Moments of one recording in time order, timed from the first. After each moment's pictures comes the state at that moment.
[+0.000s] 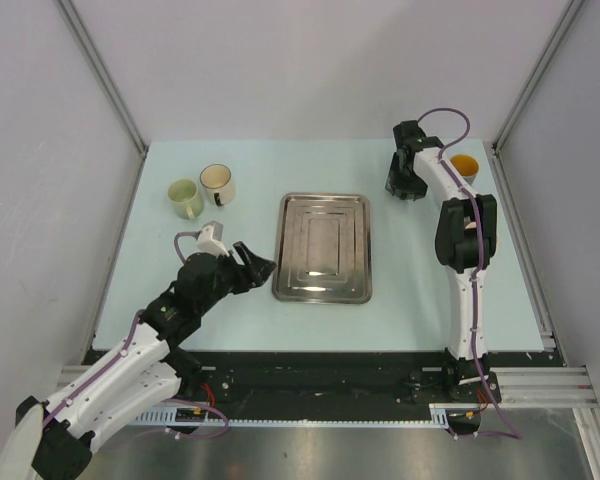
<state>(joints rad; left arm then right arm) -0.60 0.69 0.49 -0.19 -0.08 -0.80 0.18 2.32 2.08 -0.90 0.24 0.43</state>
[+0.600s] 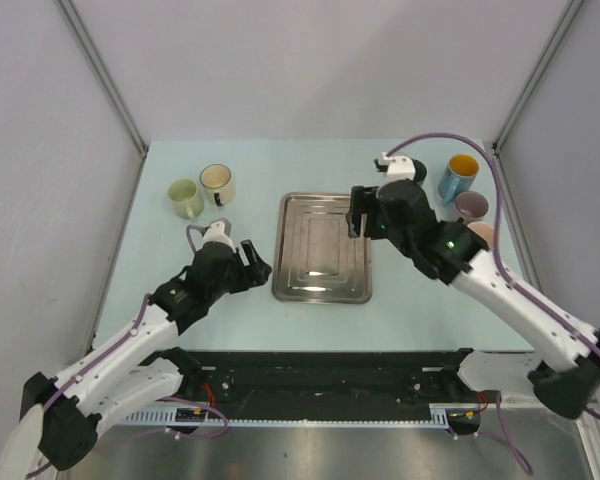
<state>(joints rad) -0.60 0.81 0.56 -0.34 -0.16 -0.74 0.71 1.29 1.33 -0.61 0.37 0.41</state>
